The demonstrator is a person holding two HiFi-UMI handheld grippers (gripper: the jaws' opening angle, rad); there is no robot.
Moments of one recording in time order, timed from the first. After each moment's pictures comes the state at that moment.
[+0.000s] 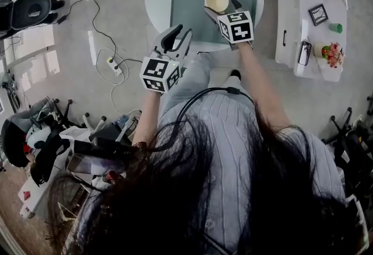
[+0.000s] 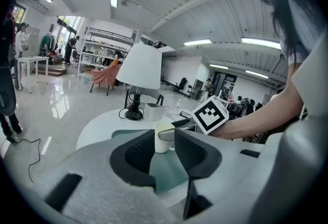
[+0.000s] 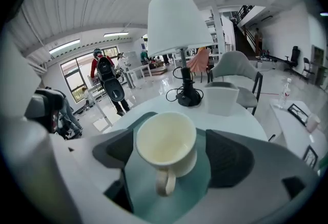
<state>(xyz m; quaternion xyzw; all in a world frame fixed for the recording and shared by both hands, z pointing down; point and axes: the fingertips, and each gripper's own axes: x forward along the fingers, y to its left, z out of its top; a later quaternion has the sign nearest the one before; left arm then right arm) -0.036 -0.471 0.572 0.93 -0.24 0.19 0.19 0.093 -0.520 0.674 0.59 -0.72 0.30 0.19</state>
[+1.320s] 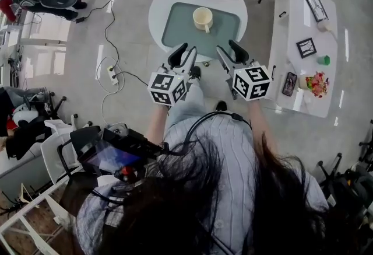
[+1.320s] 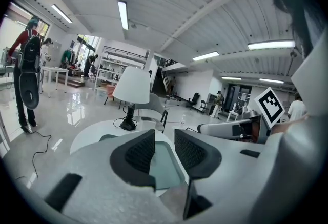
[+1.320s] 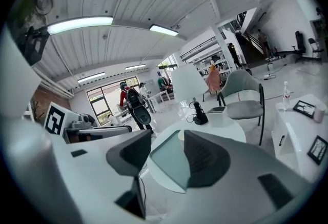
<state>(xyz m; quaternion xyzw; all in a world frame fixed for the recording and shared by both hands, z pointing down) 0.022 -0.376 0.526 0.91 -0.35 0.11 0.17 0.129 -0.353 0.529 0.54 -0.80 0.26 0.02</state>
